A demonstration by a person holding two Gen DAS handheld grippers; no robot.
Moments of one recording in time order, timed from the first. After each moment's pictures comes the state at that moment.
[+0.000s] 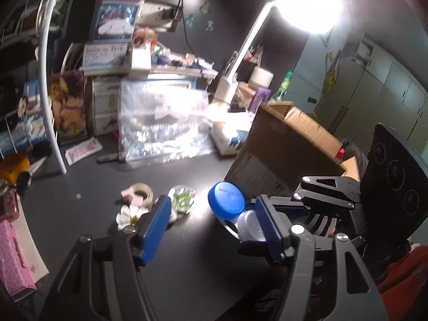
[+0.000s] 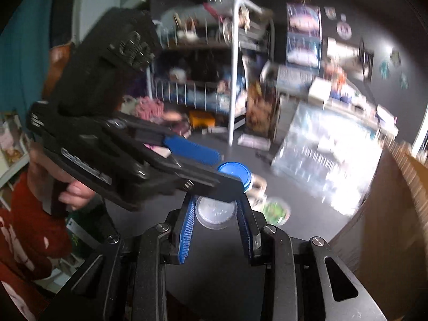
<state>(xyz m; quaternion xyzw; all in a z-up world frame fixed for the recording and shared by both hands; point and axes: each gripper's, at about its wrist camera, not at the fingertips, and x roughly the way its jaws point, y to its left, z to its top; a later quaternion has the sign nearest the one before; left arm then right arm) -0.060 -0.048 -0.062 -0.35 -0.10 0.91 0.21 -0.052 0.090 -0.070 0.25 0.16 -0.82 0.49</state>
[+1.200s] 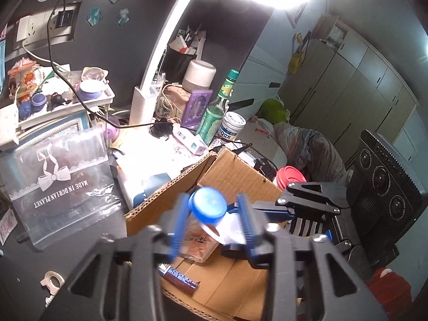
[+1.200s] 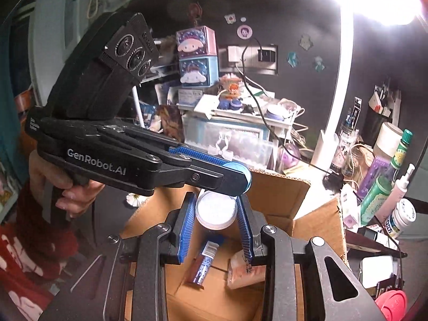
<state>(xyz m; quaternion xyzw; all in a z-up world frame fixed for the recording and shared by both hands) -0.190 0.113 0.002 -0.39 -0.09 0.86 0.31 -0.155 0.251 0.000 0.29 0.11 -0.86 0.40</state>
